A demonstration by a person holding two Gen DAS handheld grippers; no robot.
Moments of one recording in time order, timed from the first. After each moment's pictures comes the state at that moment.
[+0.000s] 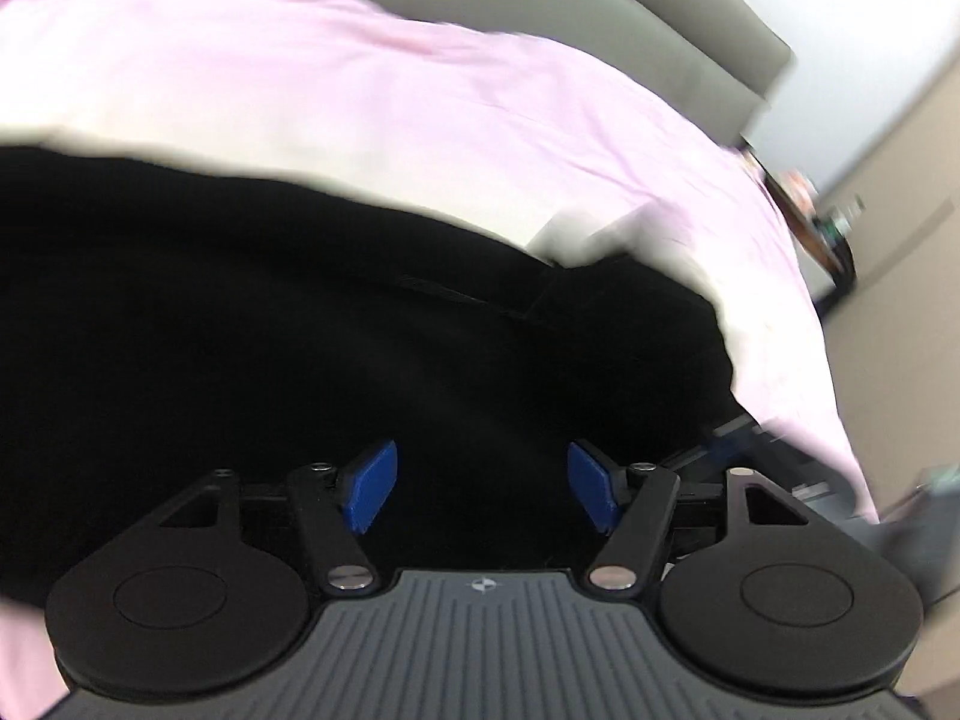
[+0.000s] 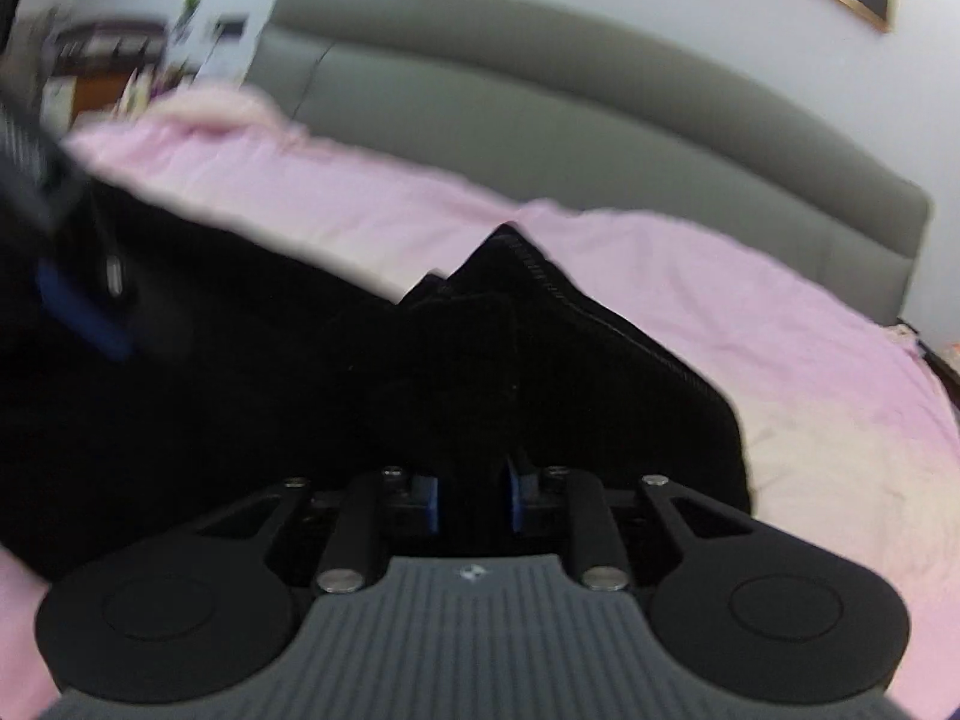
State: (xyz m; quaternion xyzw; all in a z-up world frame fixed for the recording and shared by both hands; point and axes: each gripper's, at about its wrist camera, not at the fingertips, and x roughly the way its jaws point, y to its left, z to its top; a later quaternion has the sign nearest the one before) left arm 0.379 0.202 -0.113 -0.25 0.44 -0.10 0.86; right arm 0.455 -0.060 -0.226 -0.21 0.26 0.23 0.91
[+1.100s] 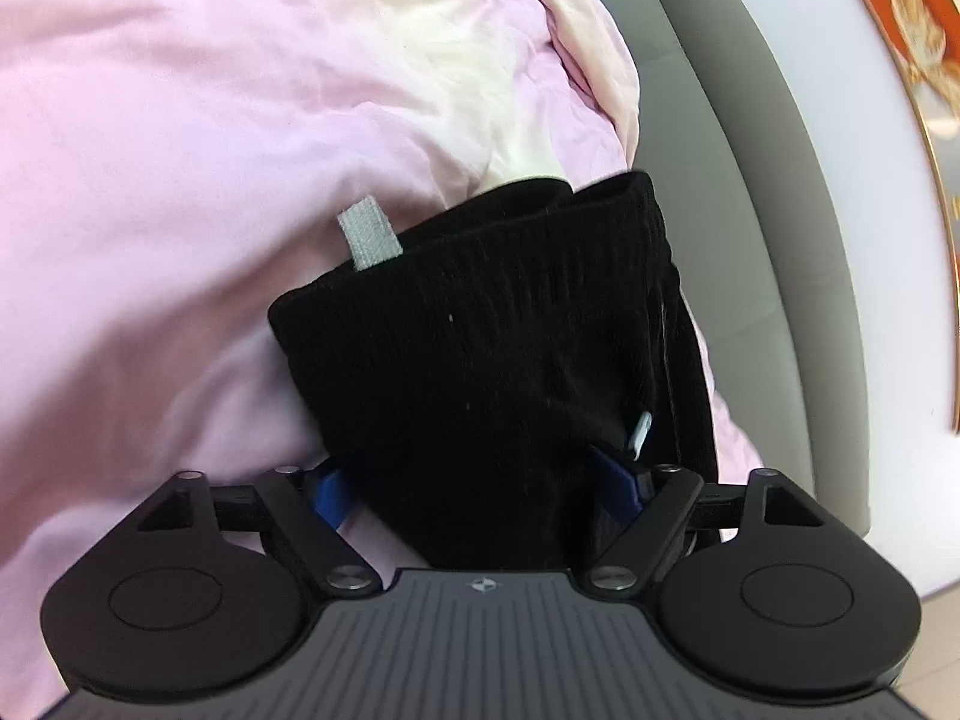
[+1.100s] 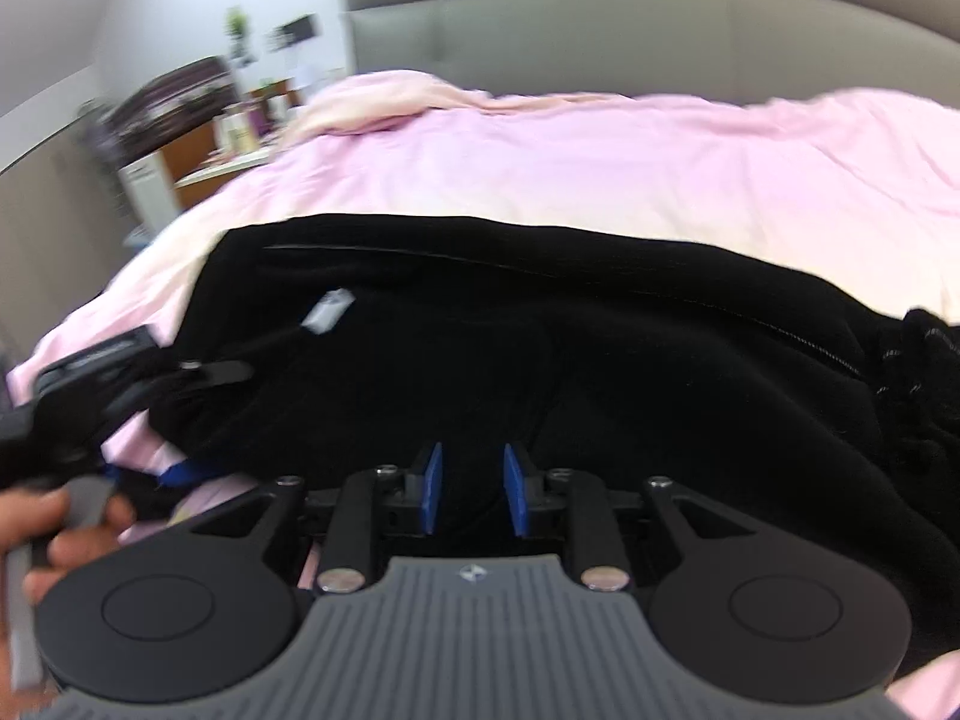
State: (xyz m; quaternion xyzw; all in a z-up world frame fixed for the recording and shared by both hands) left arm 0.282 0.453 -0.212 -0.57 0.24 0.13 0.78; right arm 0.396 0.140 -0.192 0.00 0.38 0.31 0.87
